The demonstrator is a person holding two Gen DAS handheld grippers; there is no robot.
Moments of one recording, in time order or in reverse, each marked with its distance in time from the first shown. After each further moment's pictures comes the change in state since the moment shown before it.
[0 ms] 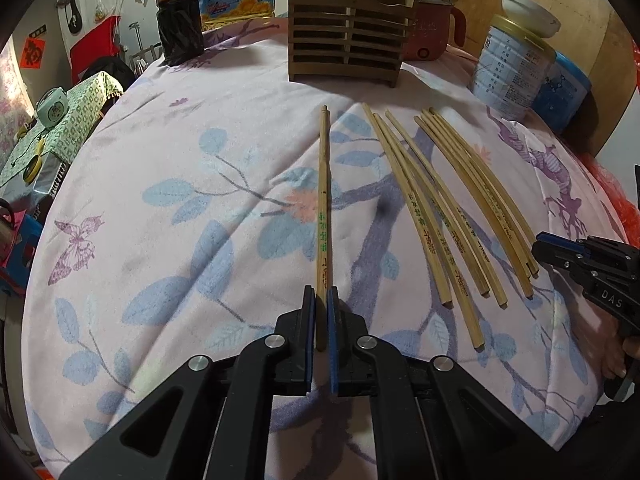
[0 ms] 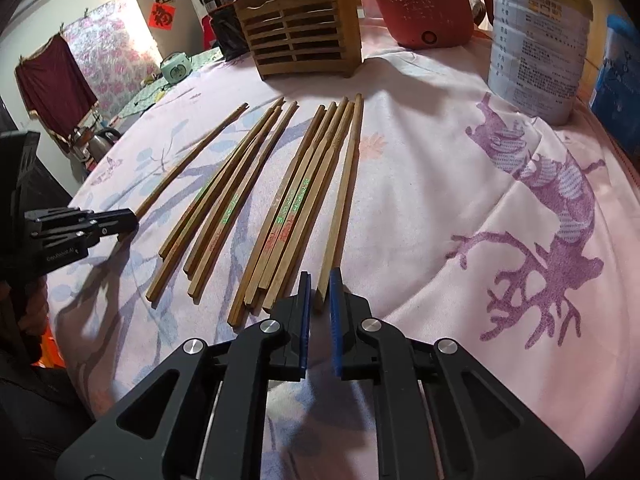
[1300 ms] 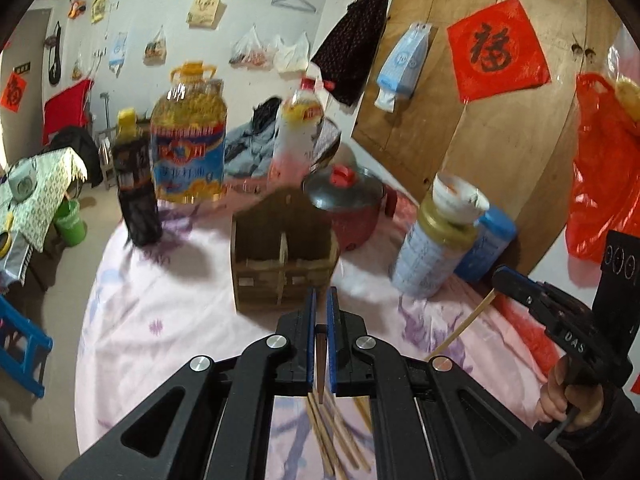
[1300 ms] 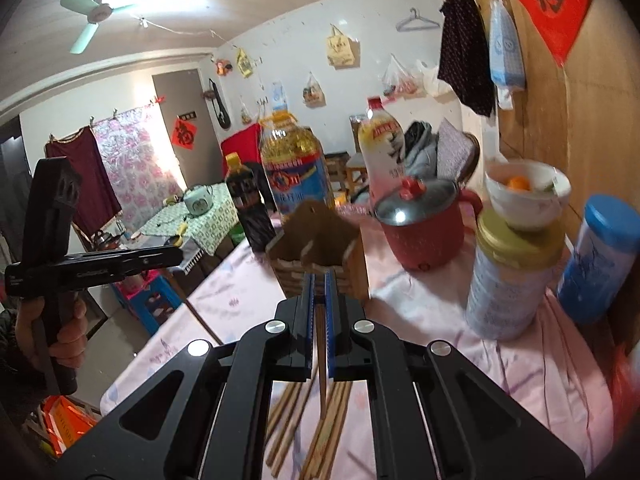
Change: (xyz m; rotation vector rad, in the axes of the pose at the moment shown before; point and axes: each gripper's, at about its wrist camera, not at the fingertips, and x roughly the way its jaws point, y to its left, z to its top) left arm -0.152 -0.021 0.198 0.022 -0.334 -0.199; right arm -0.156 0.002 0.166 0.025 -0.501 0.074
